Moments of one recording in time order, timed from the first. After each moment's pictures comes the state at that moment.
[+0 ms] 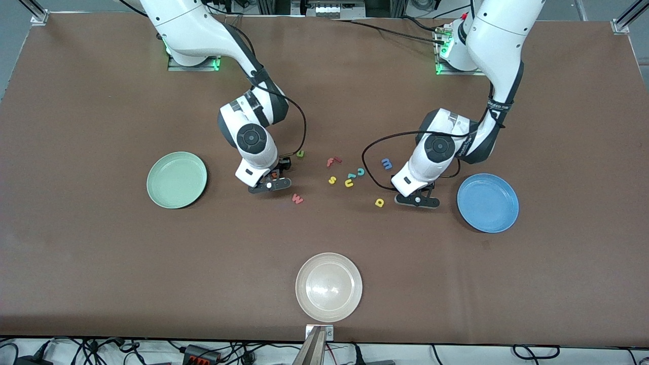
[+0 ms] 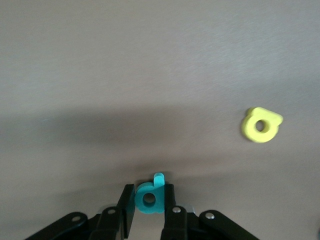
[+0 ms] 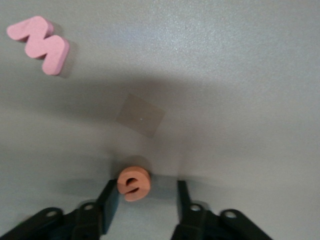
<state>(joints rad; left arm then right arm) -0.37 0.54 -0.04 -1.95 0.03 2.42 -0.33 0.62 0.63 -0.02 -1.84 0.03 2.34 0.35</state>
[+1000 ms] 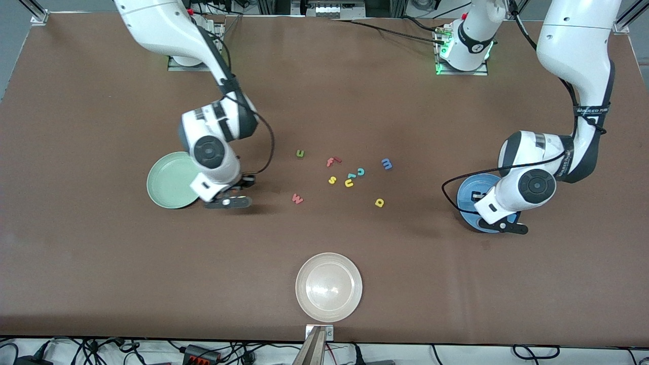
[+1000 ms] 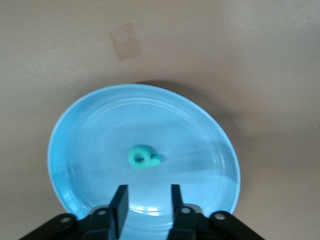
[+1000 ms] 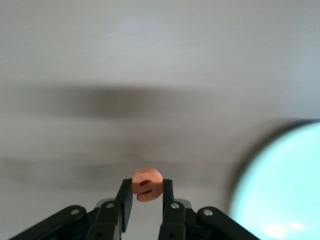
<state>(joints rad) -0.06 0.55 -0.03 -1.80 0.20 2.16 -0.05 0.59 0.53 -0.25 -1.82 0.01 2.19 0.31</state>
